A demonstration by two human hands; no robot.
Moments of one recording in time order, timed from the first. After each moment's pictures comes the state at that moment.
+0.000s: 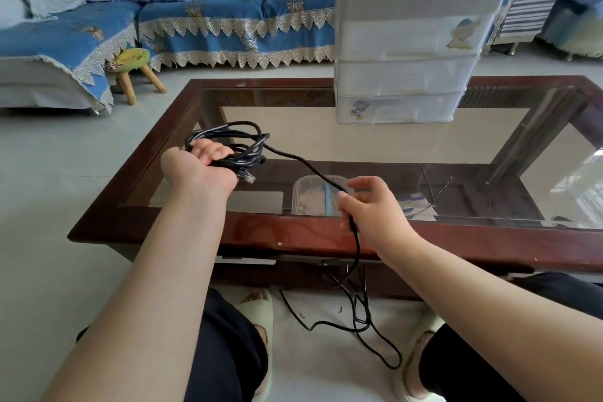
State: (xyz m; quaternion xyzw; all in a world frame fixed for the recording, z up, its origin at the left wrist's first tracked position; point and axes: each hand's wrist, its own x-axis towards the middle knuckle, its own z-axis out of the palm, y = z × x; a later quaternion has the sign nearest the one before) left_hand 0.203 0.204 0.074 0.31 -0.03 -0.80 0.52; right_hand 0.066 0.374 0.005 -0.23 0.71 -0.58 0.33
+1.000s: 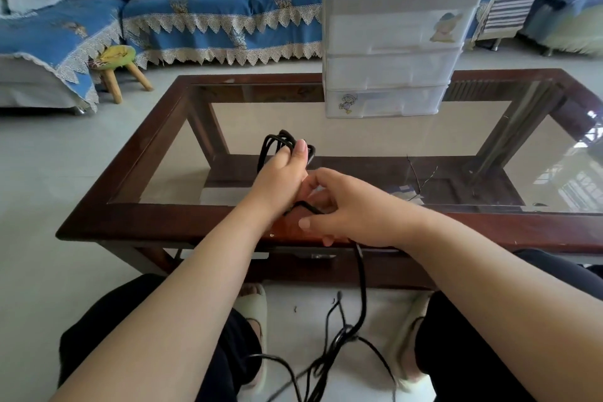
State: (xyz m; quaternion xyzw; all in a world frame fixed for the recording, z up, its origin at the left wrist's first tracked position) left_hand 0.165 0.278 0.049 0.38 -0.75 -0.51 0.18; right_hand 0.081 0.394 0.064 -0.55 0.67 -0.34 0.36
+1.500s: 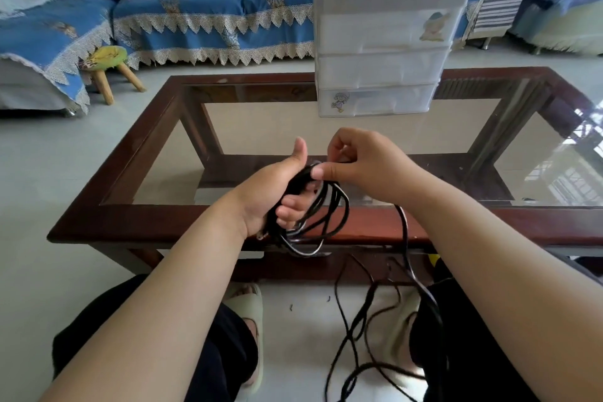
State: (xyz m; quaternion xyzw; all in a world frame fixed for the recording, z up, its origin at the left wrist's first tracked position) left_hand 0.180 0.279 0.059 0.23 -0.61 -0.76 -0.03; right_hand 0.039 0.388 0.074 -0.52 0.75 -0.37 0.18
